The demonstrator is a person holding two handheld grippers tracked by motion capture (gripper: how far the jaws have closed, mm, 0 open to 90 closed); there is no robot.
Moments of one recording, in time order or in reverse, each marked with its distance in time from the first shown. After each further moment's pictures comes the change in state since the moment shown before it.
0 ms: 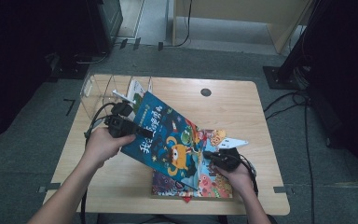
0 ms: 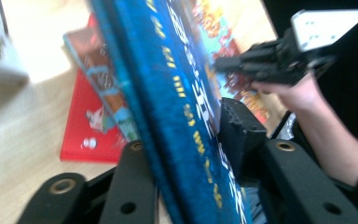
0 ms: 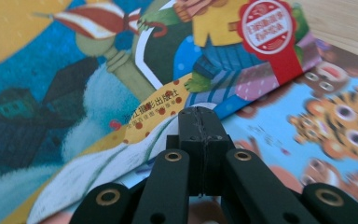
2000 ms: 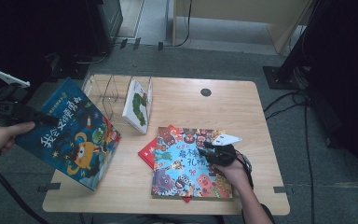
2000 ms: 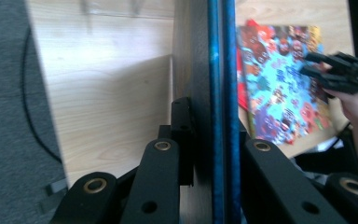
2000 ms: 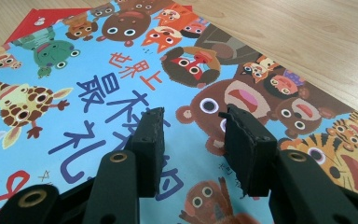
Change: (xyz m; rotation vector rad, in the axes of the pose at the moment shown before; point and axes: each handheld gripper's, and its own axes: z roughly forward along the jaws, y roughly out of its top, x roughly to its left) left arm 0.076 -0.069 -0.208 -0.072 0.306 -0.297; right arm -0.006 0.010 0.015 -0.028 -0.076 -0.096
